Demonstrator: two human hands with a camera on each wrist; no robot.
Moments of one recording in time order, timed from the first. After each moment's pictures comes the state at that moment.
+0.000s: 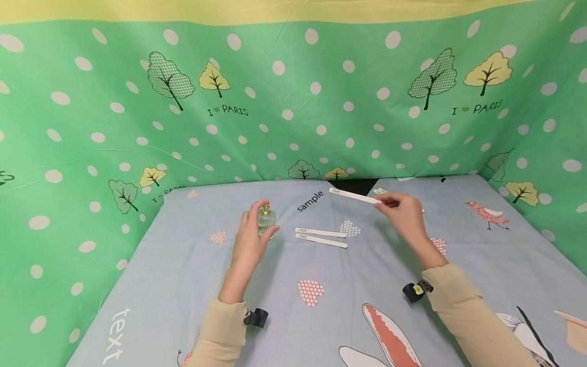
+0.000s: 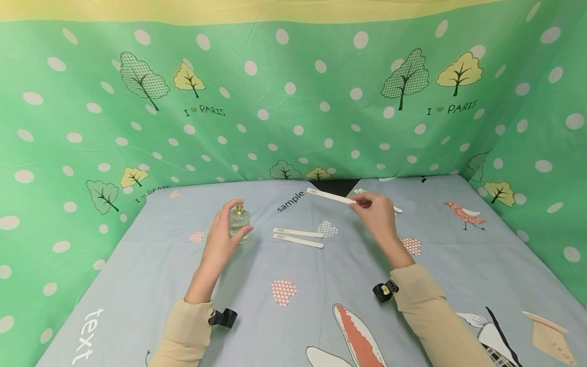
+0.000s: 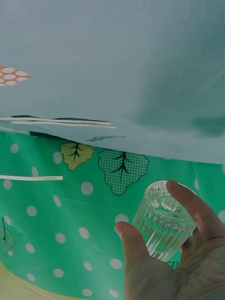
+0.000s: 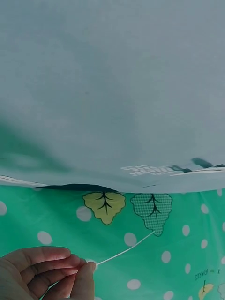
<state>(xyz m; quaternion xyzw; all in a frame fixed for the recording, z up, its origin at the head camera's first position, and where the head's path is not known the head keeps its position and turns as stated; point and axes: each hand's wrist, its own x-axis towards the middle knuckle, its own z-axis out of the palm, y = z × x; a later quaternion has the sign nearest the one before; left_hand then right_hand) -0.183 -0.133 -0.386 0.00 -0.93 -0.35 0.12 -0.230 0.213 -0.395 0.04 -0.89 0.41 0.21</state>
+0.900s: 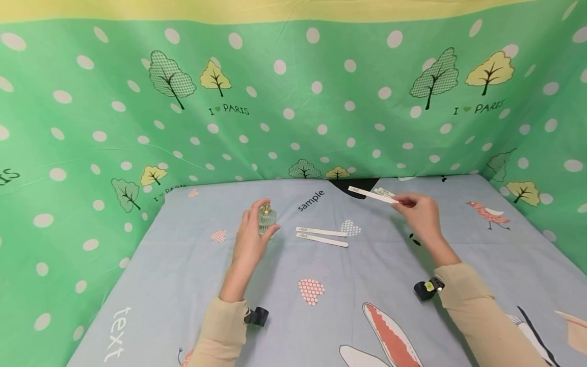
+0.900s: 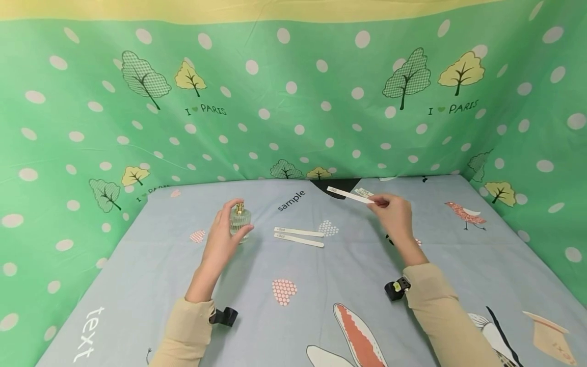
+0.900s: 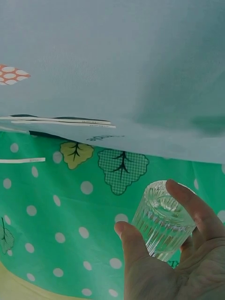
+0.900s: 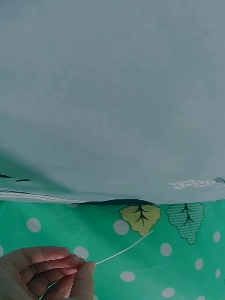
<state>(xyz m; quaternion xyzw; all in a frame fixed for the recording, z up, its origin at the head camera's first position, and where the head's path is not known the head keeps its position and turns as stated) -0.182 -0.134 -0.384 0.00 -0.93 -0.36 0.11 -0.232 0.248 -0.404 -0.01 -0.90 0.40 0.18</state>
